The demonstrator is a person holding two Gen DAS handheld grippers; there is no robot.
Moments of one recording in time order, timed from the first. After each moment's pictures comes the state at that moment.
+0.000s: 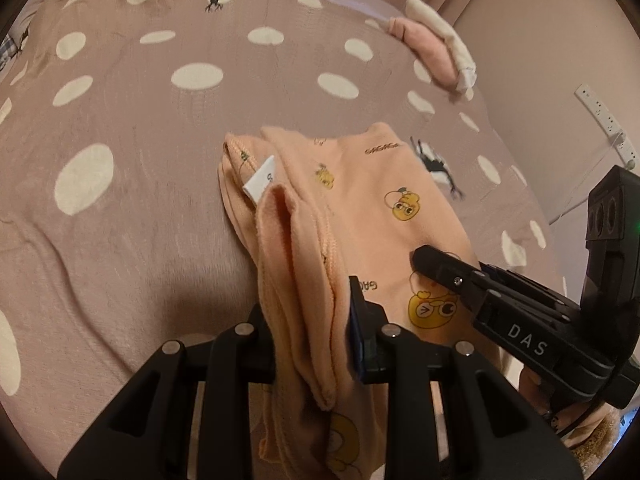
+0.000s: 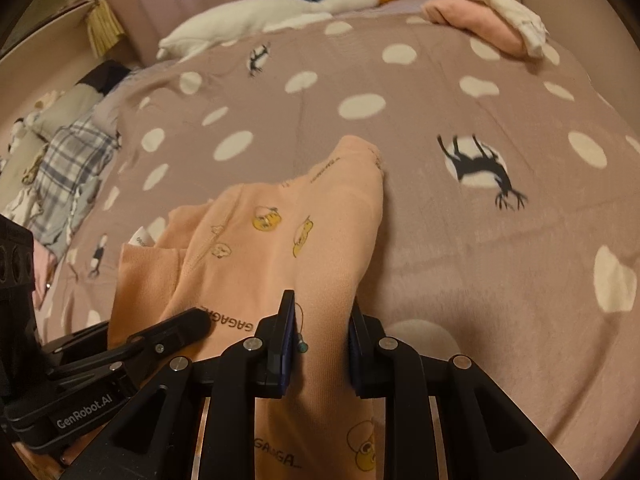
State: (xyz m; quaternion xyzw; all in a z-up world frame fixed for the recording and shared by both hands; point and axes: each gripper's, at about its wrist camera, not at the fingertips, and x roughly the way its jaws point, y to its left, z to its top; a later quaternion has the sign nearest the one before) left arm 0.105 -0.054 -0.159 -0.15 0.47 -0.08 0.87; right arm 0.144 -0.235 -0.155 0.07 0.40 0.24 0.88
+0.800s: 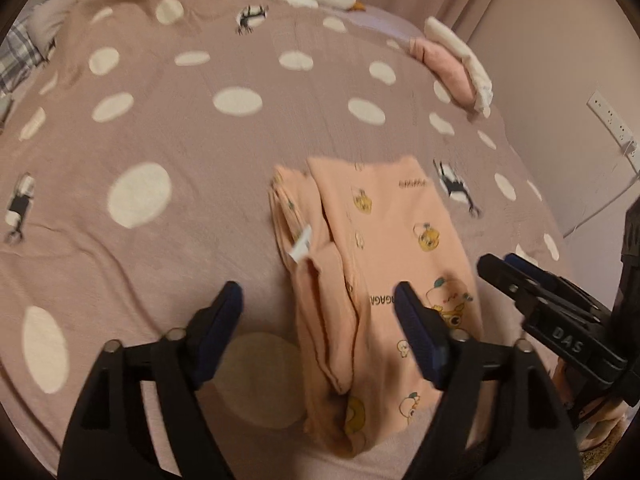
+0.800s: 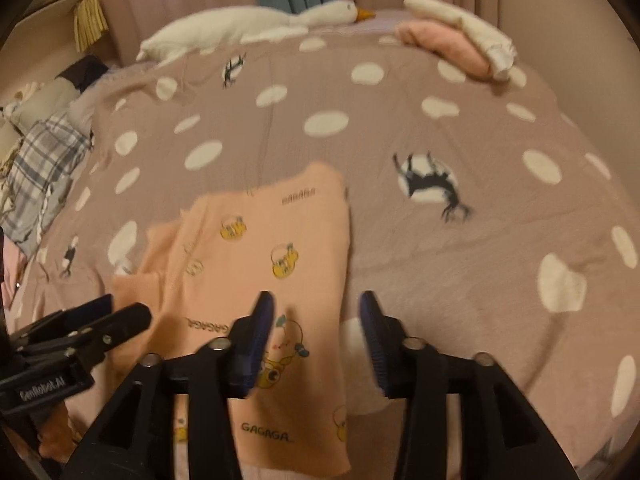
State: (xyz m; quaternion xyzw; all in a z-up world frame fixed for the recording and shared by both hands) left arm 0.083 -0.026 -0.128 -0.14 0.44 -0.03 0.89; right arm 0.121 -0.254 -0.127 0.04 0.36 0.18 0.92
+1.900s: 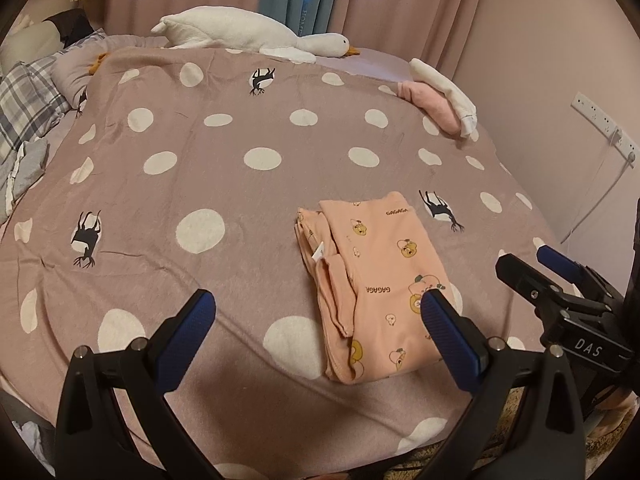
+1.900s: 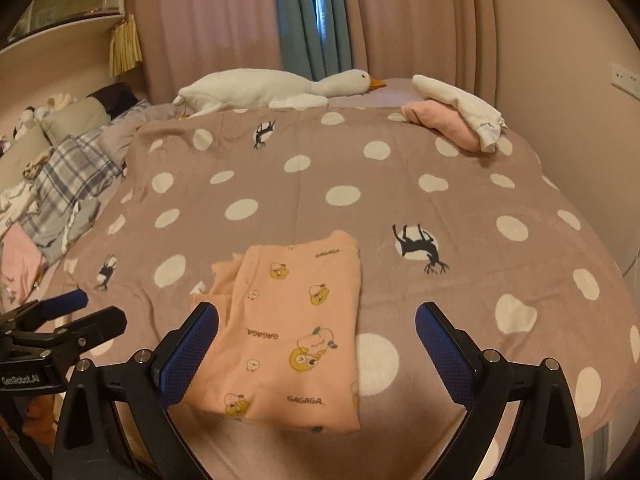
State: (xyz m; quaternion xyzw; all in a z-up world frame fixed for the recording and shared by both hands) left arm 0.014 -0.024 -0.069 -0.09 0.38 -0.01 0.92; right arm 0.056 -0.251 -0.082 0.03 0.27 0.18 0.95
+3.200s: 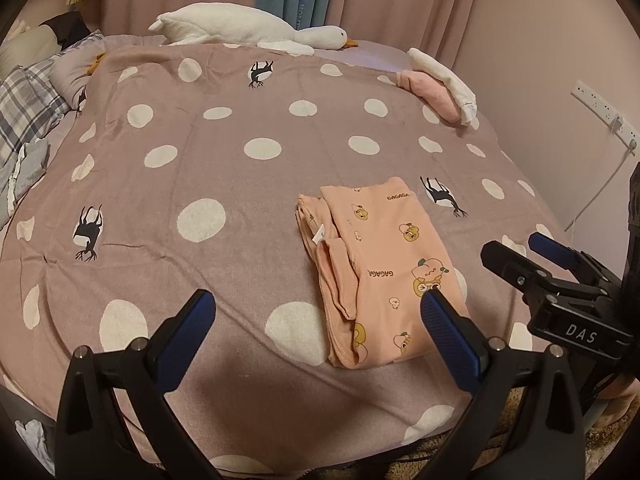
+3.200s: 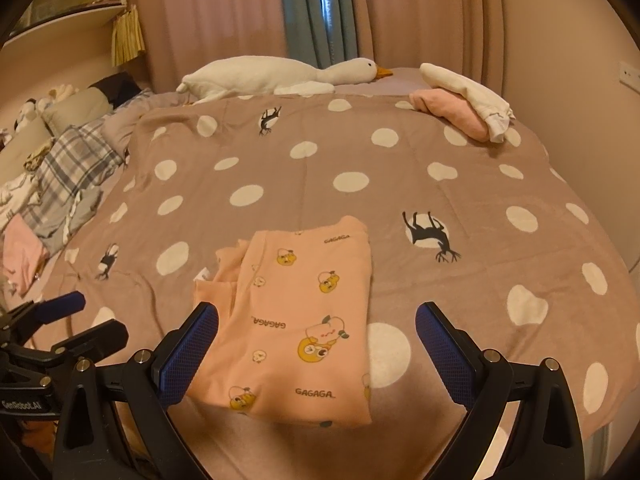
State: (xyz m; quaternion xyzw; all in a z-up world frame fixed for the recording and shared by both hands) left arm 0.007 -0.029 -0.076 -0.08 0.39 -0.01 0.92; right arm 0.057 -0.239 -0.091 0.02 0.28 0.19 0.94
